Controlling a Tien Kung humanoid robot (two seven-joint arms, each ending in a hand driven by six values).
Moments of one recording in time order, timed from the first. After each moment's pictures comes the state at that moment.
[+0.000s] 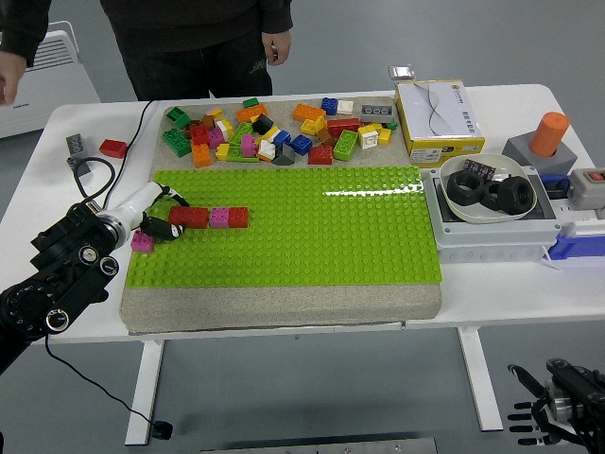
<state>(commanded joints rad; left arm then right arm) -0.67 0.26 -0.81 -0.86 1.58 -0.02 0.25 0.24 -0.14 1.07 0.60 -1.05 -0.19 -0.65</state>
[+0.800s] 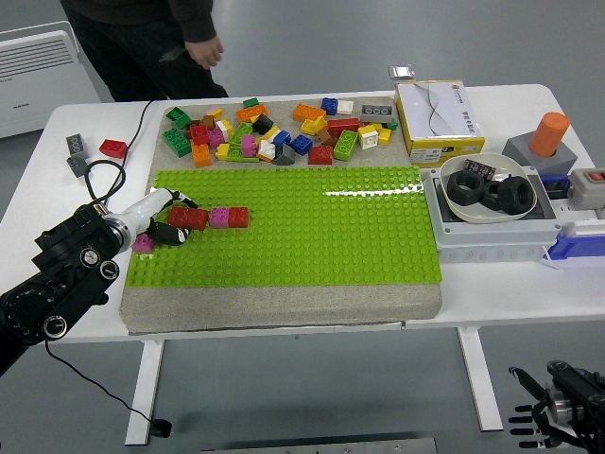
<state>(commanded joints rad) -0.65 0.27 -0.82 -0.93 1.61 -0.09 0.26 0.24 -0.14 1.06 0.60 -1.03 -0.19 -0.65</state>
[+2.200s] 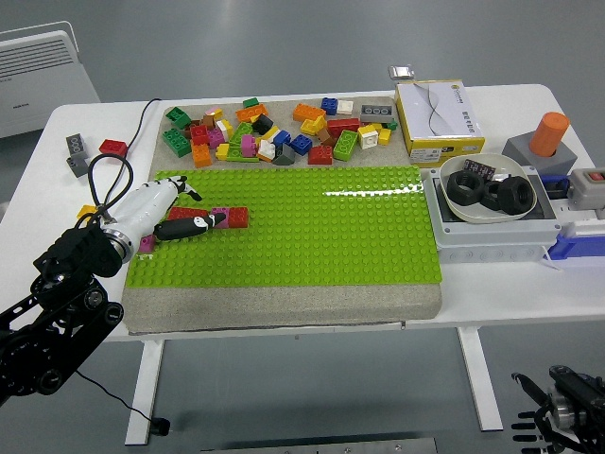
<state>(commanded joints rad) -0.50 0.31 -0.87 -1.20 1.94 0.03 0.27 0.23 -0.15 1.05 0.59 -1.01 -0.20 -0.65</state>
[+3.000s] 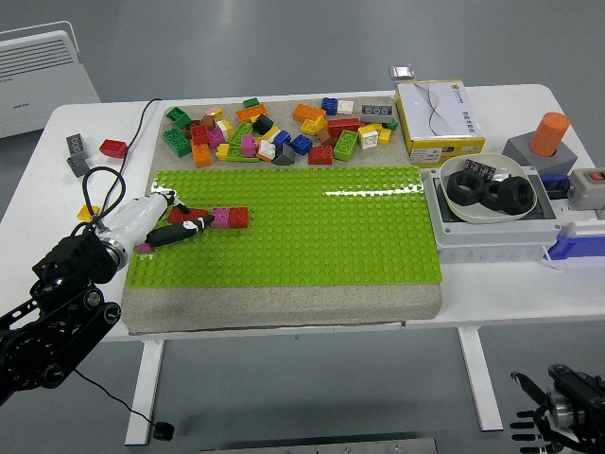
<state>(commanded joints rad) -0.51 0.30 -0.85 -1.08 1.90 0.04 0.26 0.23 -0.15 1.04 0.59 -1.00 -0.20 -0.65</state>
